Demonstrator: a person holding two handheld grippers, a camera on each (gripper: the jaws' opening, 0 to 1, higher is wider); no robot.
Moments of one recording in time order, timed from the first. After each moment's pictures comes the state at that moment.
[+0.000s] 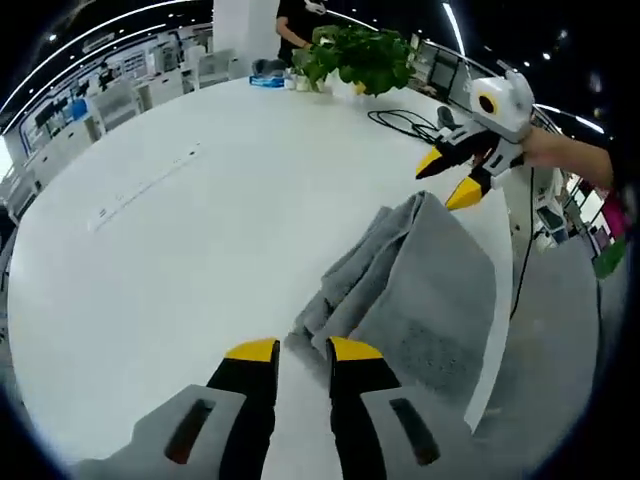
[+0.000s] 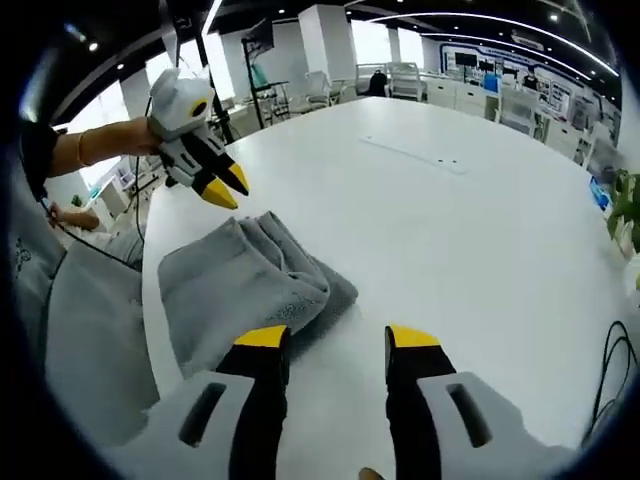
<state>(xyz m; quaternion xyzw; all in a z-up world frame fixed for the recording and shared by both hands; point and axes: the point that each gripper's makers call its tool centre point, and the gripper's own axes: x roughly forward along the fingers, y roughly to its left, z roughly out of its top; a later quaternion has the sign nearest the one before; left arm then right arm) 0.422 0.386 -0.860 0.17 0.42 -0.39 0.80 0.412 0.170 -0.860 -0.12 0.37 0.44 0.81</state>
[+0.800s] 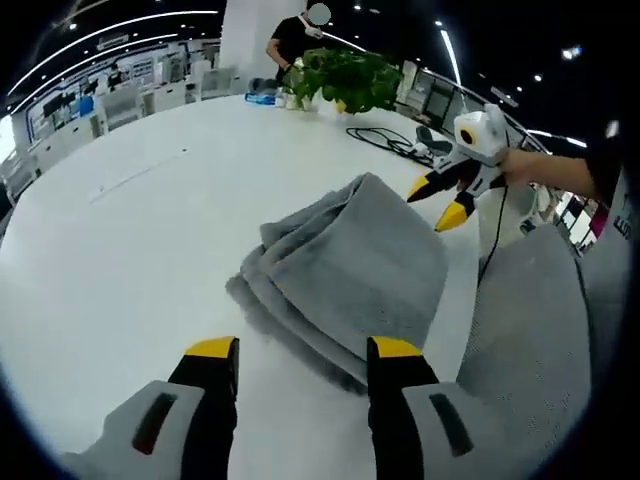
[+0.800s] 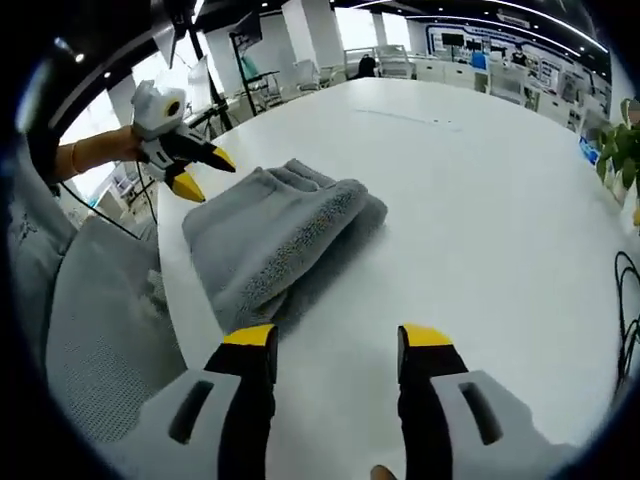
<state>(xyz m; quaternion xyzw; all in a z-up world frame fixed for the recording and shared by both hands) 0.342 0.384 -0.869 0.10 0.39 -0.42 0.82 0.337 0.153 -0.886 -0.09 0.41 0.42 0.81</state>
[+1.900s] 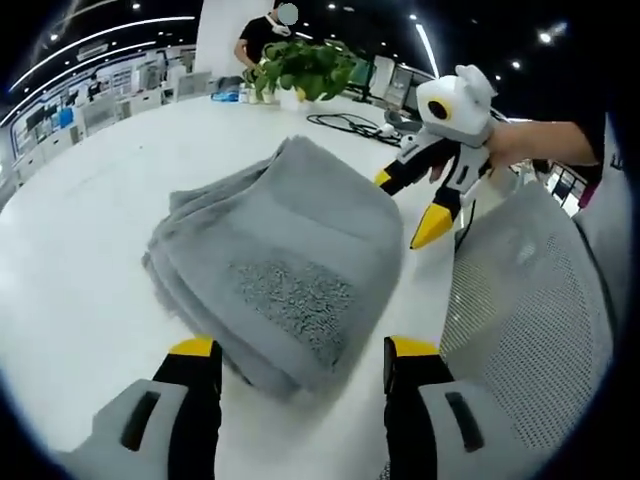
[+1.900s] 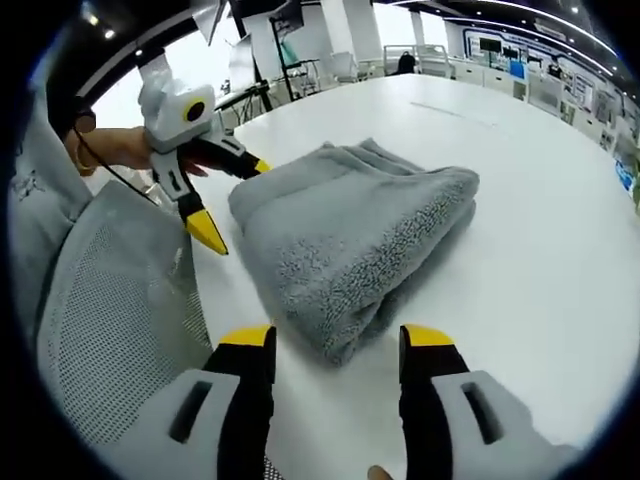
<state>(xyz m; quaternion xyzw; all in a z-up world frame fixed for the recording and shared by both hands) 0.298 0.339 -0.907 0.14 0.38 -0.43 0.81 0.300 0.207 -0.898 -0.12 0.39 0.49 0.77</state>
